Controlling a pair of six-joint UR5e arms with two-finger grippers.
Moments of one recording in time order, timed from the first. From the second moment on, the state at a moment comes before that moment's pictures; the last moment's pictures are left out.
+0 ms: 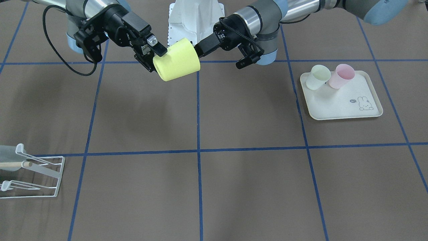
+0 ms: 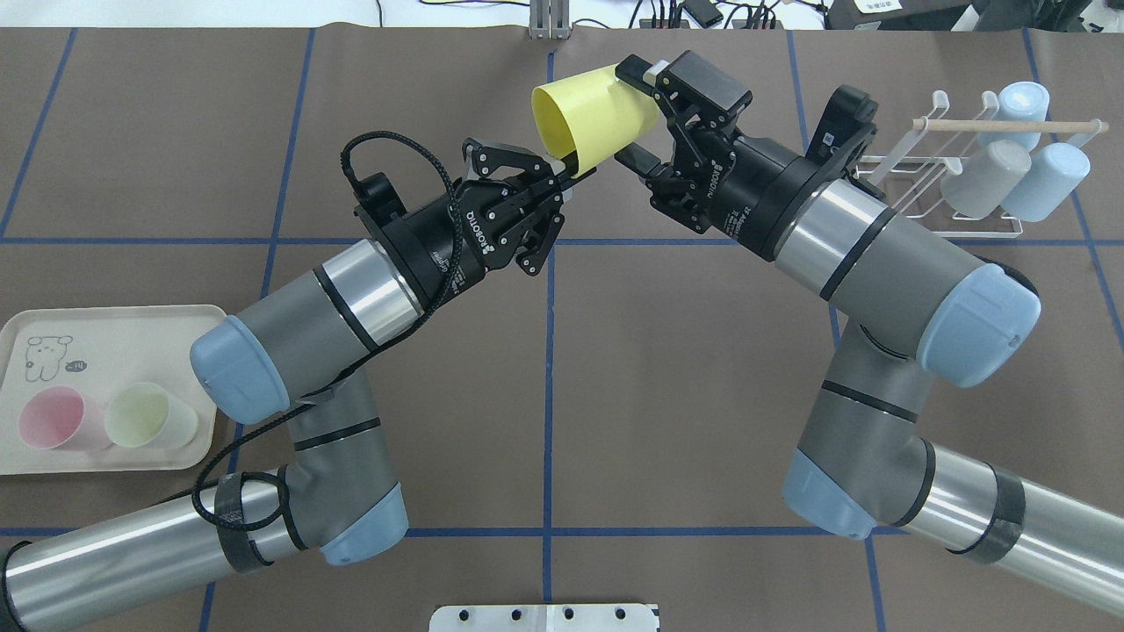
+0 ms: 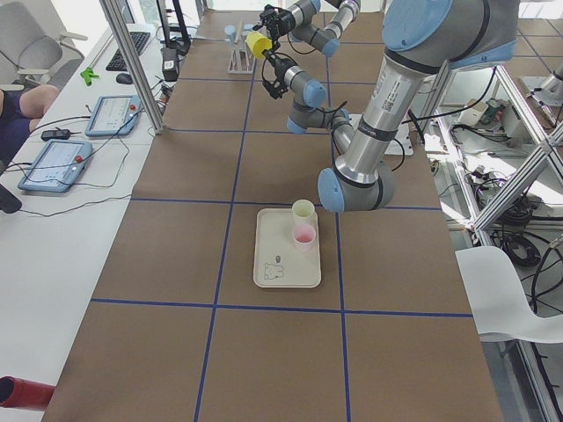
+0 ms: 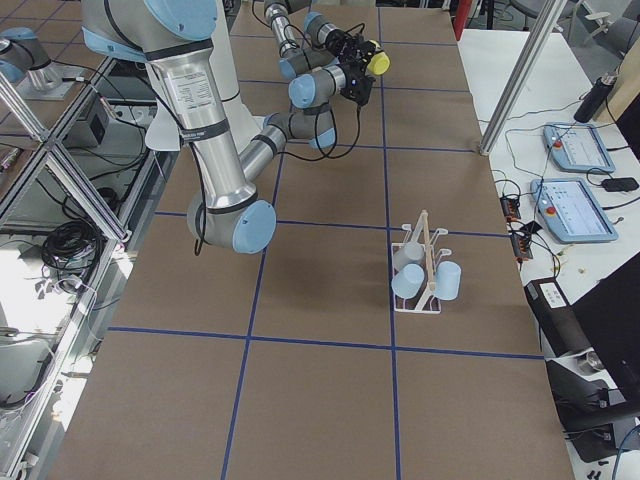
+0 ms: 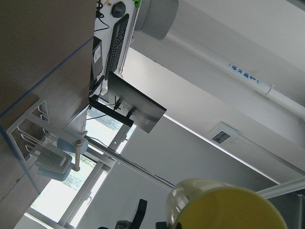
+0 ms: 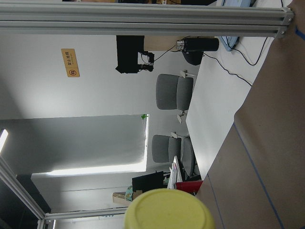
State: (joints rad) left arm -0.44 -2.21 -1.56 -3.17 -1.26 -2.41; right arm 0.55 -1.15 1.82 -0.24 1.29 2.03
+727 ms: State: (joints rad) left arm -0.43 -2.22 -1.56 -3.17 -1.26 -2.40; right arm 0.55 -1.13 1.81 -0.24 1.29 2.03
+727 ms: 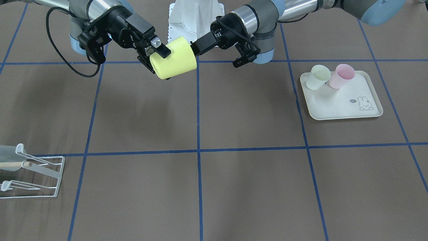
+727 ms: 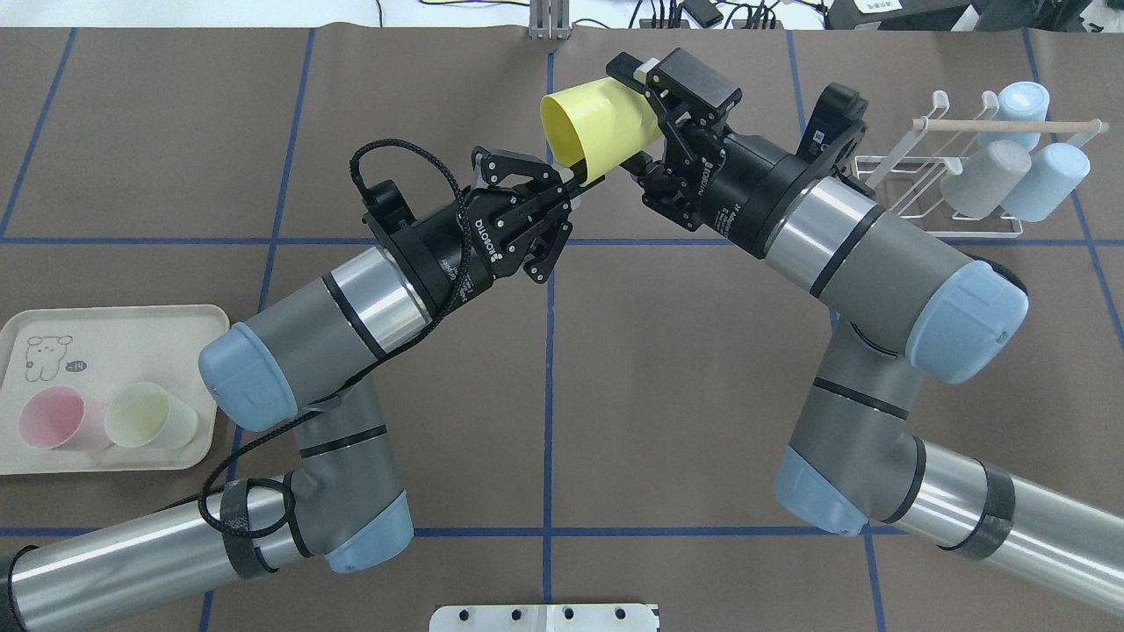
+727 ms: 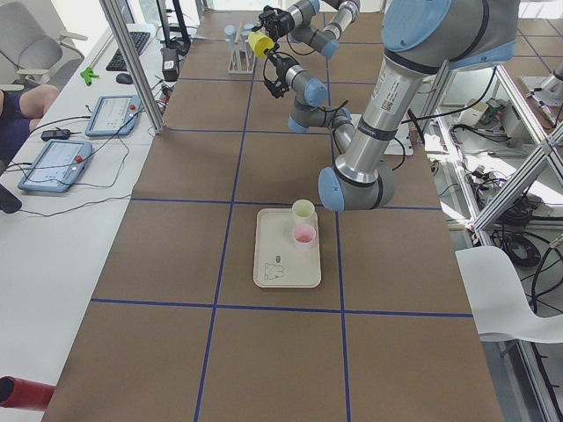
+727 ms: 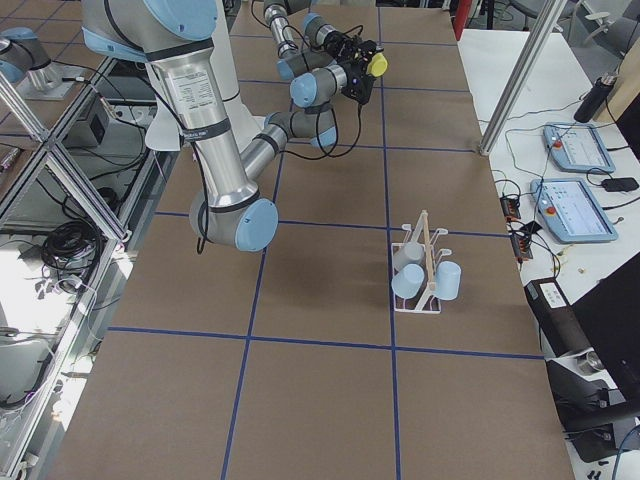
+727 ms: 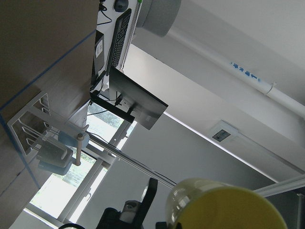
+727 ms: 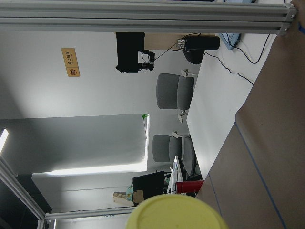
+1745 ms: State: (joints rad) left arm -0.42 -2.22 -1.56 -3.17 -1.26 -2.40; right arm 0.55 -1.13 1.80 -0.20 1.29 2.03
